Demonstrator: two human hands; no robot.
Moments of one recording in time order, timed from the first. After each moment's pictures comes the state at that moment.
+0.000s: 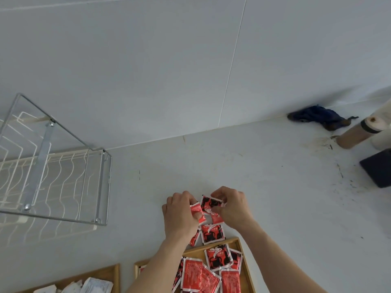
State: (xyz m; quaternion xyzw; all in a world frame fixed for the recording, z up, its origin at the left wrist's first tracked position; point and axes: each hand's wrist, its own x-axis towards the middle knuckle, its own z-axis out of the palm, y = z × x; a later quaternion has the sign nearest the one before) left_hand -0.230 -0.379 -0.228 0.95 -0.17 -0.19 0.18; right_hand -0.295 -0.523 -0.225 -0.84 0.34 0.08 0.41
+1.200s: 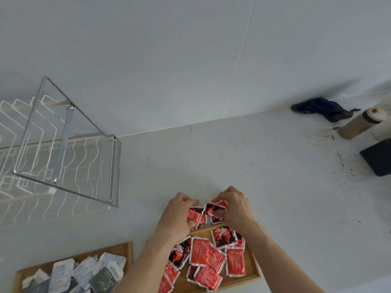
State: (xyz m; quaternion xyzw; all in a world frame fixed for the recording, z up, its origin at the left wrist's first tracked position) left_hand -0.242 -0.318 -0.216 0.89 -0.27 -0.31 0.18; right_hand -0.327 -0.485 -0.225 -0.90 0.29 0.10 0.33
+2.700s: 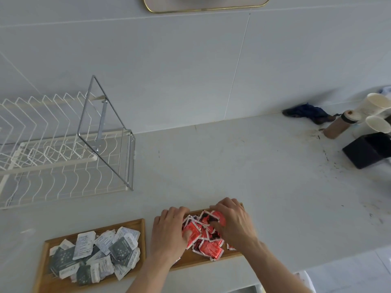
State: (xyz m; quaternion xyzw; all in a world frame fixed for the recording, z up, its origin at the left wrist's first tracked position) left_hand -0.319 -0.234 -0.197 0.93 -0.28 -0.18 0.13; right_hand -0.405 -0.420 -0.205 -0.96 0.18 0.03 0.23
